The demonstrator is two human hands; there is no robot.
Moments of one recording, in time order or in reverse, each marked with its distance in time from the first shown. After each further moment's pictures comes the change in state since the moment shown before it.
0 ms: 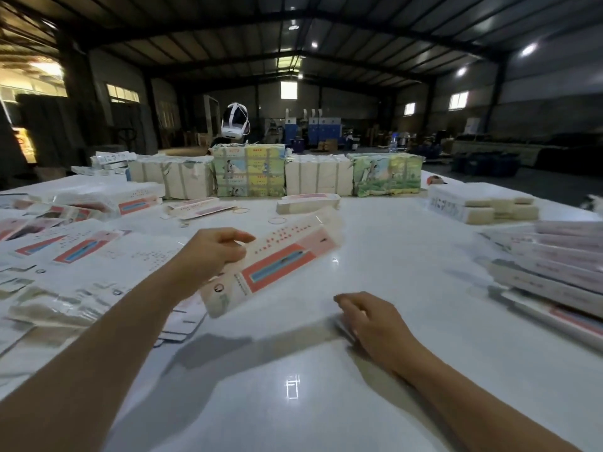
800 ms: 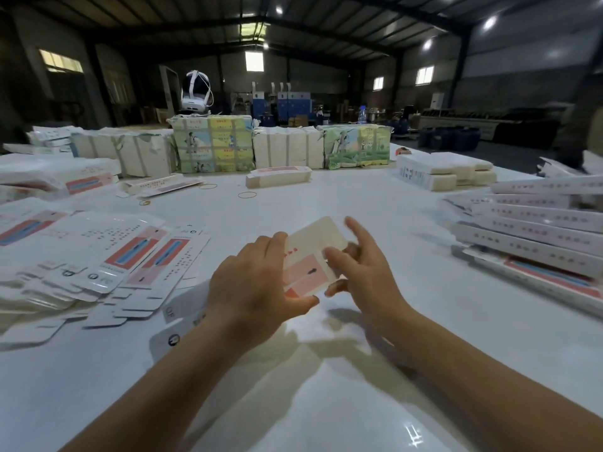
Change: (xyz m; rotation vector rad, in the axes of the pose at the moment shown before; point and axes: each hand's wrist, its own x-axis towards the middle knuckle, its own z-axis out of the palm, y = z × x) left_hand -0.072 -0.006 0.112 0.832 0.218 0.588; right_hand -0.020 -0.023 -0.016 0.612 0.138 0.027
